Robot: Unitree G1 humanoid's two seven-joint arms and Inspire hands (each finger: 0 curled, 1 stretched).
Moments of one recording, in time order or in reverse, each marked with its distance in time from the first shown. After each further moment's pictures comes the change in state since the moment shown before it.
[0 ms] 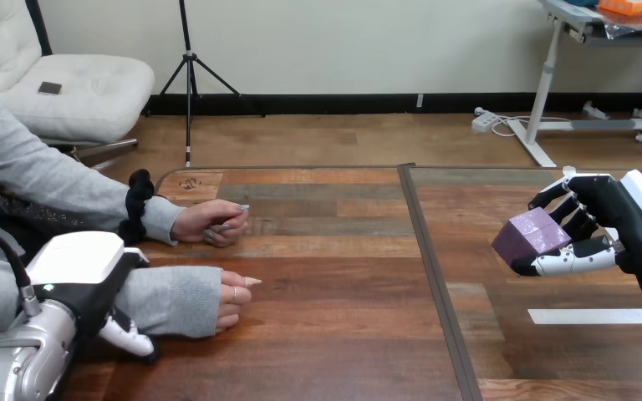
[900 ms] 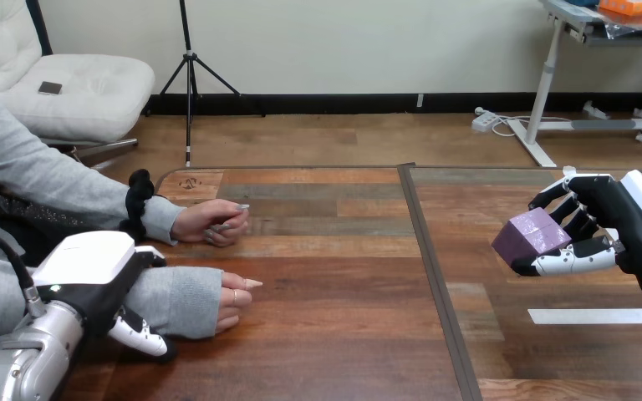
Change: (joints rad) left arm 0.018 0.002 0.008 -0.032 -0.044 -0.044 0.004; right arm 0.000 0.000 0.000 0.000 0.000 0.002 0.000
